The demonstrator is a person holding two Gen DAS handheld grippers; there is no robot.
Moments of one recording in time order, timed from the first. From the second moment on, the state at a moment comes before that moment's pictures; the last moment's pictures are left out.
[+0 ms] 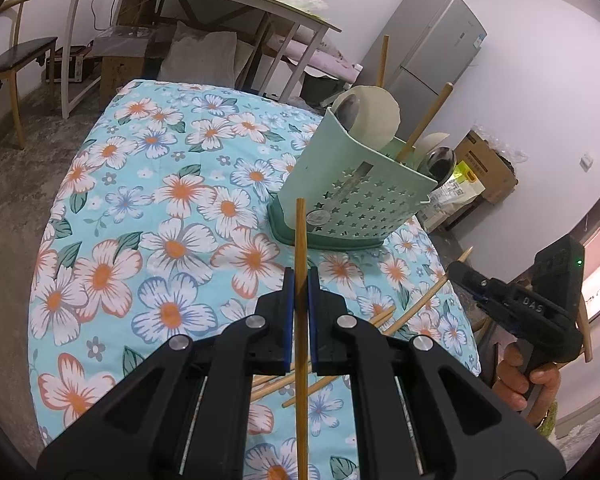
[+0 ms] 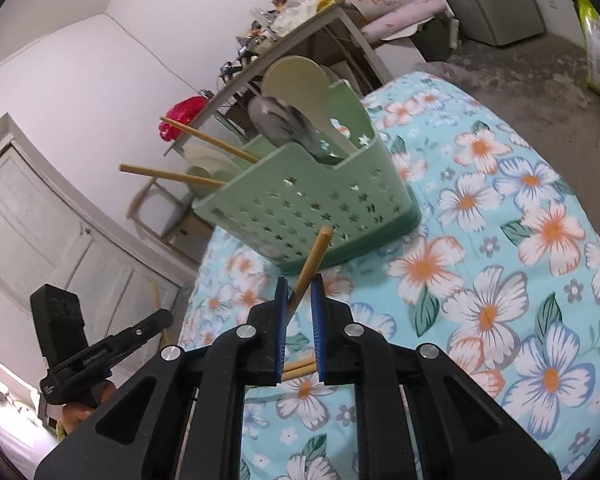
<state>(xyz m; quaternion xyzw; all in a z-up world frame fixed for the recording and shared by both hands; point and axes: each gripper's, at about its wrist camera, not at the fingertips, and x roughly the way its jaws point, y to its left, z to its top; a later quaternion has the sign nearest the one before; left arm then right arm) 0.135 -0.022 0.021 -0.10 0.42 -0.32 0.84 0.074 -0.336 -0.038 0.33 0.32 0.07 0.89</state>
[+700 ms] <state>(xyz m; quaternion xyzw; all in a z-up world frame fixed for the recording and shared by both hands) 0.134 -0.027 0.024 -0.11 0.42 -0.32 0.84 0.060 -0.326 -0.012 0.33 0.26 0.14 0.90</state>
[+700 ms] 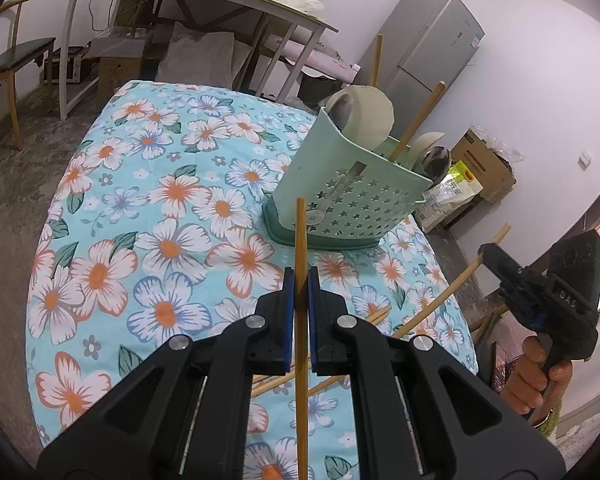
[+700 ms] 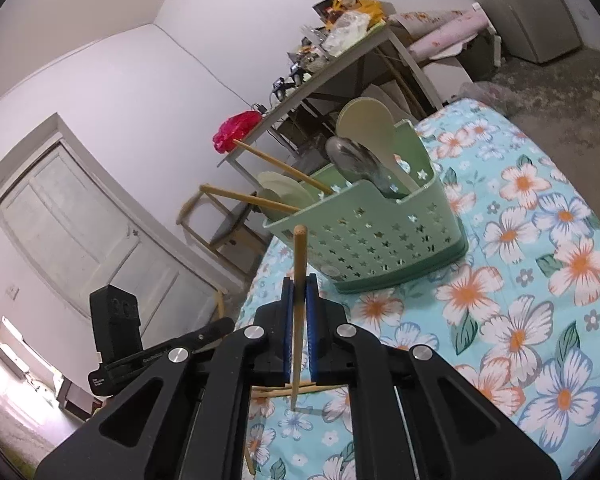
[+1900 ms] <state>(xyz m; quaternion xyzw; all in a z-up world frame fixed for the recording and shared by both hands) 0.127 -0.047 0.153 -0.08 0.24 -0.40 0.88 0.048 -0.328 0.006 0.30 0.24 0.11 0.92</state>
